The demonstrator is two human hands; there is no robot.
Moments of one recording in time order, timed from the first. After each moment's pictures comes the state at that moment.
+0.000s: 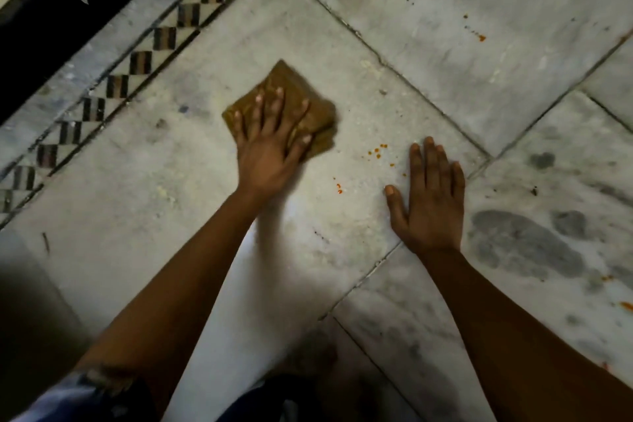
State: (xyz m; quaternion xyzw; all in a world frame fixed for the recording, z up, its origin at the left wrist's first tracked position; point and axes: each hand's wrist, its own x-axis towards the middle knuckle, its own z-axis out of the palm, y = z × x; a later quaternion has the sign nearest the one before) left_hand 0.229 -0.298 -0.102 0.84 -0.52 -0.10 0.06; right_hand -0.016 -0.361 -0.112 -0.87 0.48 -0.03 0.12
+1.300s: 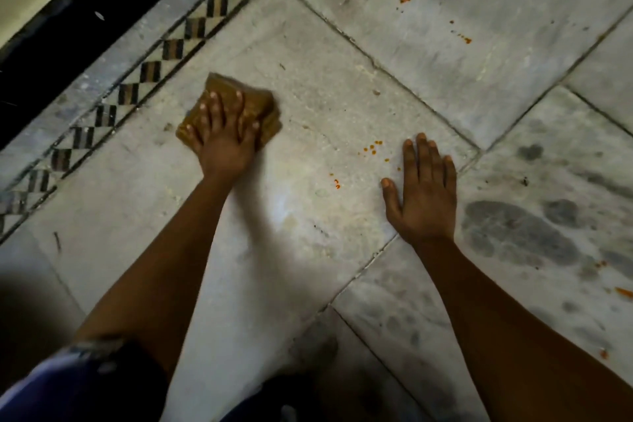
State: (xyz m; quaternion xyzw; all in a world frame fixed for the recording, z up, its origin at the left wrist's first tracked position) left_hand 0.278 -0.278 -0.101 0.92 -0.35 -0.15 0.06; right_hand -0.017 -0.358 -0.112 -0.87 0.48 -0.04 0.12
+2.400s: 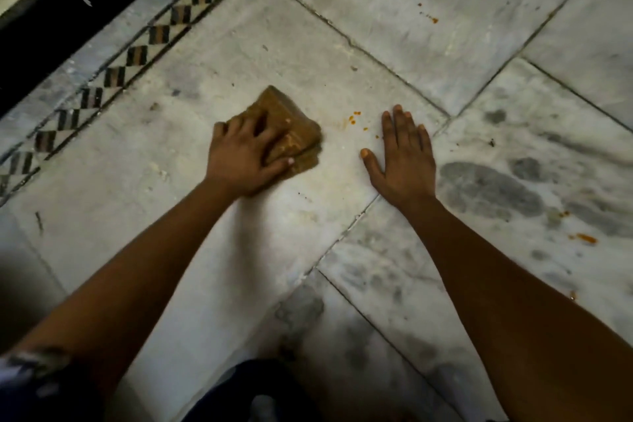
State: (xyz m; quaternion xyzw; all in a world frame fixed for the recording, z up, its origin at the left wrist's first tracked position) left_hand 0.215 -0.244 -0.081 0.79 -0.60 -0.06 -0.06; right_hand -0.029 -0.357 -0.112 -0.88 0.45 -0.03 0.12
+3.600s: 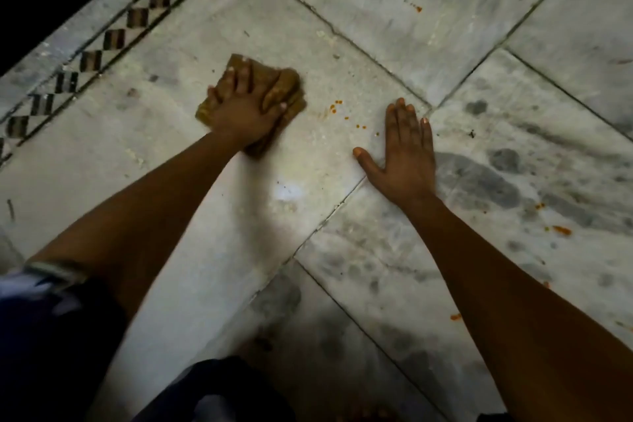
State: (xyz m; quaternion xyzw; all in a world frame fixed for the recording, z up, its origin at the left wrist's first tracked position) left_hand 0.208 -0.308 -0.092 0.86 -0.48 -0.17 -0.04; right_hand -0.056 -0.366 -0.118 -0.88 0.46 -0.05 0.13
